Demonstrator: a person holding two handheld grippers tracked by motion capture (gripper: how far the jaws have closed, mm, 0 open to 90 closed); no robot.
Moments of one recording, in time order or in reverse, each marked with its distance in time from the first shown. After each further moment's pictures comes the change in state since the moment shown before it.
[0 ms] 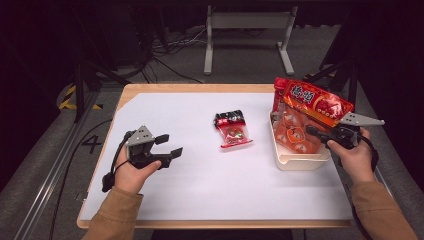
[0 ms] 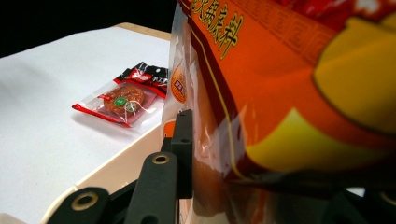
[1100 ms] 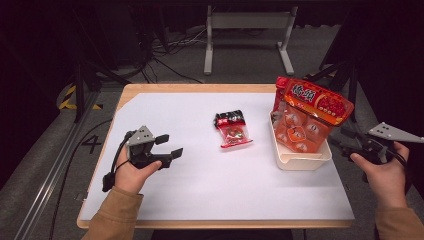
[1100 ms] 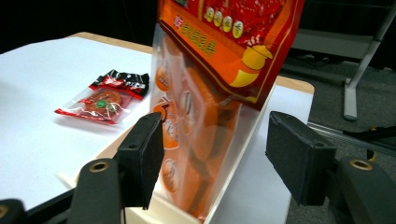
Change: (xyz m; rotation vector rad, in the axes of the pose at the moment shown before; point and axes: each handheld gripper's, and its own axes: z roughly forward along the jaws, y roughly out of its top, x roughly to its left) left arm 0.000 0.000 0.001 0.007 -0.006 -0.011; right arm 0.033 0.003 -0.077 -0.025 -0.218 0.025
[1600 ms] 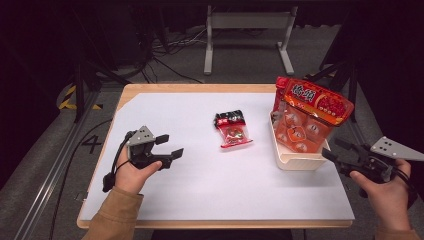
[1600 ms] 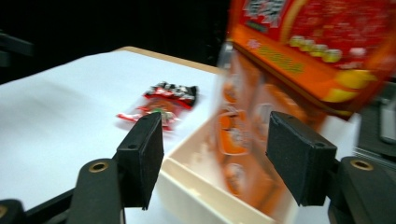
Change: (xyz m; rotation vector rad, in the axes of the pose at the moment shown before) left arm 0.000 0.000 0.000 0.001 0.006 0.012; right arm 0.051 0.000 -0.024 -0.072 0.128 -0.026
